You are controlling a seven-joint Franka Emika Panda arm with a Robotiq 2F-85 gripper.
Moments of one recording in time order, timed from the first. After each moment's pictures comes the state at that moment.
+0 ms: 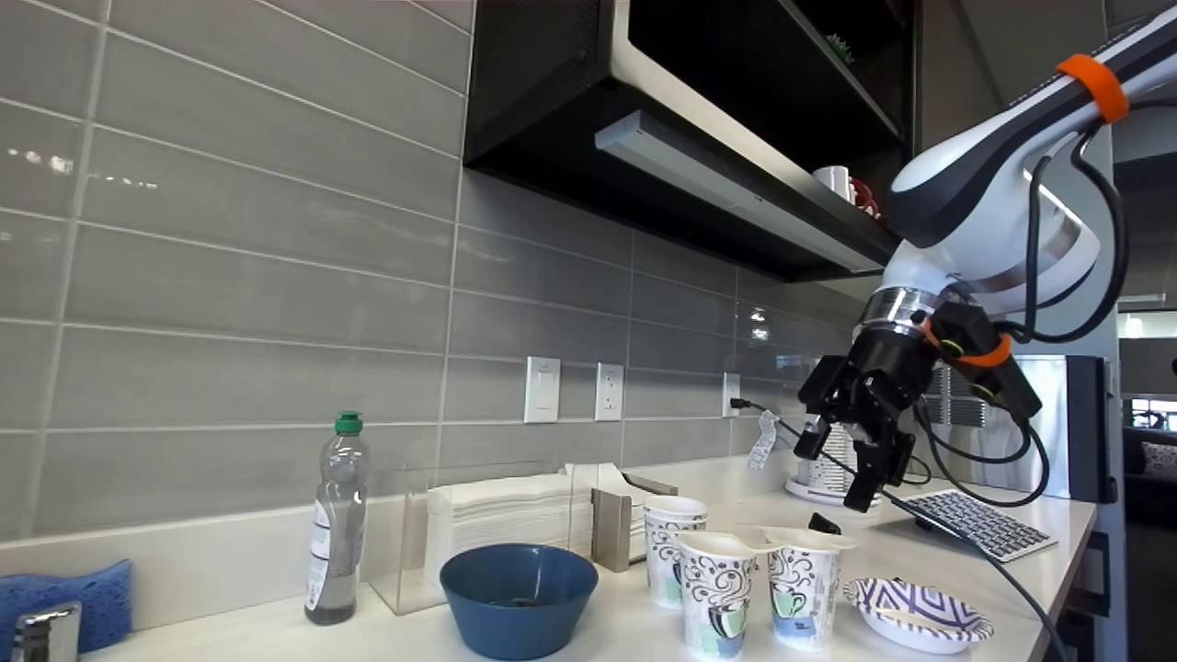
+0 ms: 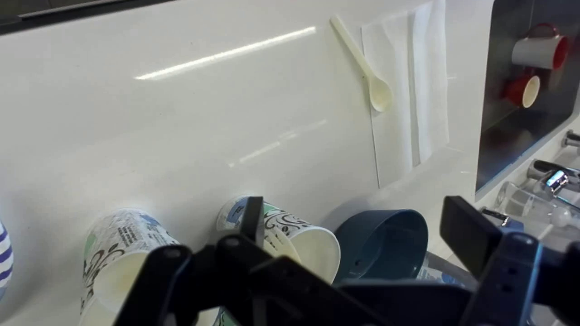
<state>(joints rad) 0.03 -0.43 -0.23 -2.54 0.59 2.12 -0.25</state>
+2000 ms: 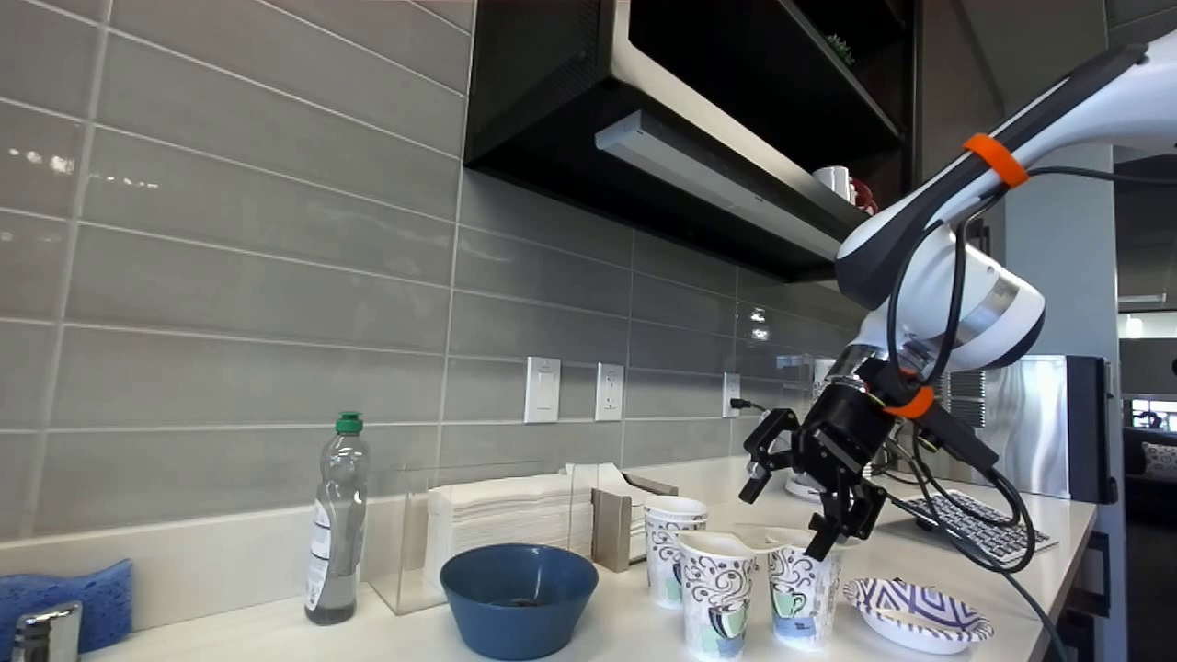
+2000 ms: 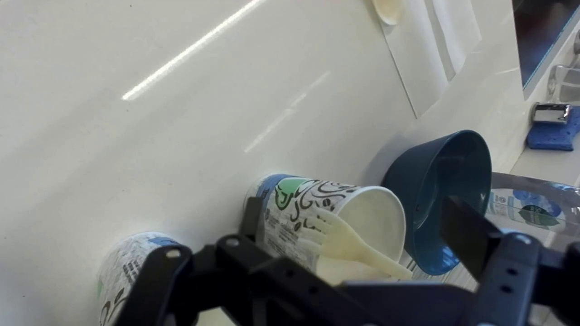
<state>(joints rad) 0.00 -0.24 -0.16 -2.53 0.82 2.33 -0.13</state>
